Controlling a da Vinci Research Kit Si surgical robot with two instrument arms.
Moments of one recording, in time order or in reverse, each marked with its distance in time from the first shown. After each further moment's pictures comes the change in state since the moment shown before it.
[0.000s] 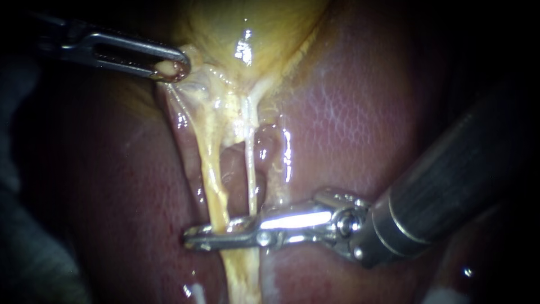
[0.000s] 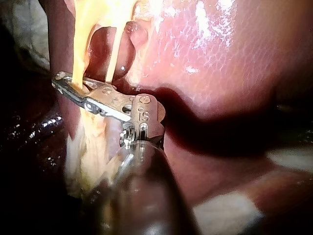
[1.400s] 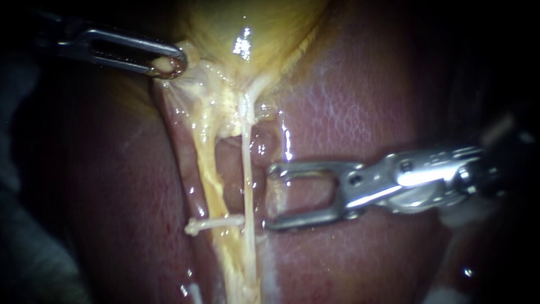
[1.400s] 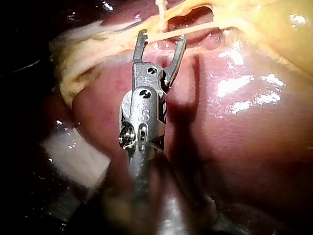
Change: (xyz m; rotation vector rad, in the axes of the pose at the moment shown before) right arm 0.007 -0.011 -0.014 -0.353 -0.259 -0.803; left arm 0.000 0.000 0.000 -0.001 -0.001 0.000
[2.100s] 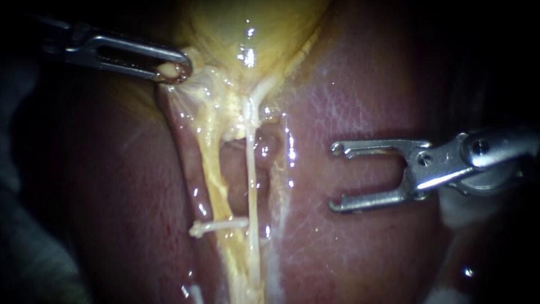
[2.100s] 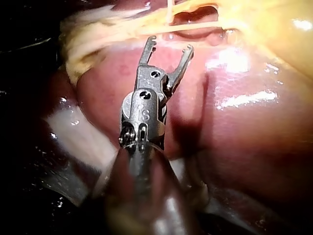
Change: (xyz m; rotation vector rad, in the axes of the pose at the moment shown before) right arm 0.000 0.001 -0.004 -0.020 -0.037 -0.042; left arm -0.002 -0.001 0.003 0.010 0.000 0.011
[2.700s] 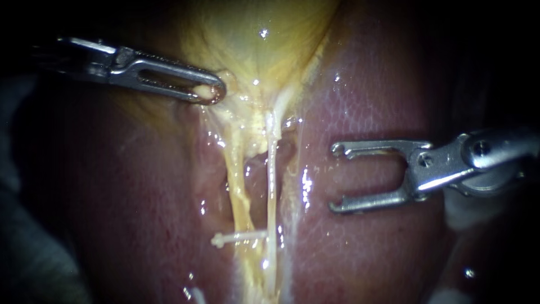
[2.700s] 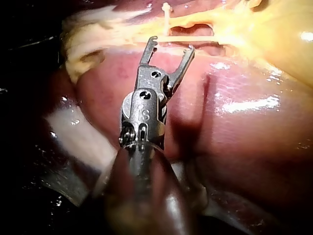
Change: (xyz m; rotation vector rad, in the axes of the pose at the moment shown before) right arm 0.000 0.000 0.000 0.001 0.000 -0.011; left arm -0.002 -0.002 0.004 0.002 -0.027 0.000
